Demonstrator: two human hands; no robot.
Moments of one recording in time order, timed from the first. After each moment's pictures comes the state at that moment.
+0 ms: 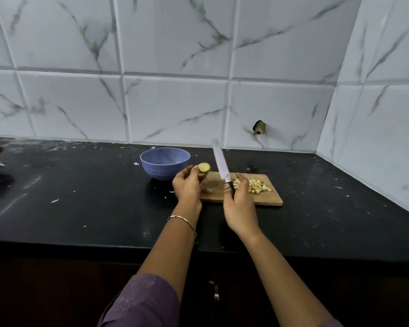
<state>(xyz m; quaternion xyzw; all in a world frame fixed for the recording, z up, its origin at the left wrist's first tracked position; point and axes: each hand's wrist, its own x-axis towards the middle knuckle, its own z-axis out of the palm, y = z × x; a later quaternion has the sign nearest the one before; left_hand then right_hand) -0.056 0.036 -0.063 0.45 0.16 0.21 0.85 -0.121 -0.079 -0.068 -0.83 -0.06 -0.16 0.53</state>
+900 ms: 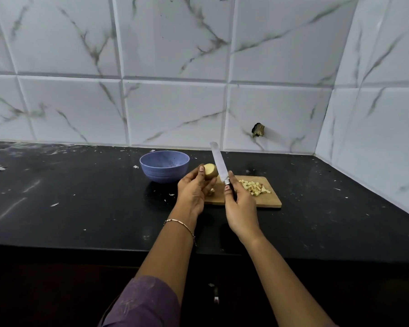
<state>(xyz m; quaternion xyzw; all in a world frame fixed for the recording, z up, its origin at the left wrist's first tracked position) -0.069 0.033 -0.056 0.38 0.06 0.11 0.92 -0.121 -0.081 -0.069 -0.80 -0.09 -0.19 0.57</state>
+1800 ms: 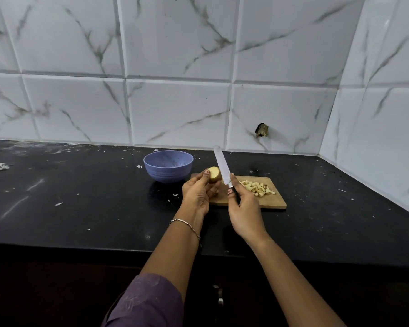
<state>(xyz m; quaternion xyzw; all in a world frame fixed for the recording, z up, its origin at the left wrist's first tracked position) -0.067 0.032 -0.058 0.38 0.10 0.10 0.92 -0.122 -0.083 -0.070 -0.82 -0.11 -0.17 0.54</state>
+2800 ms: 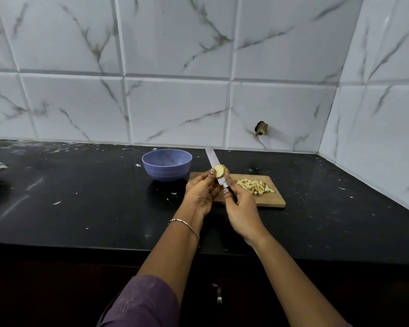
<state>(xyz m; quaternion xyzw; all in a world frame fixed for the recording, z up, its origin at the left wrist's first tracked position) -0.075 0.024 -0.054 0.39 0.04 0.05 0.92 -0.115 -0.083 -0.073 -0.79 -0.14 -0.13 0.58</state>
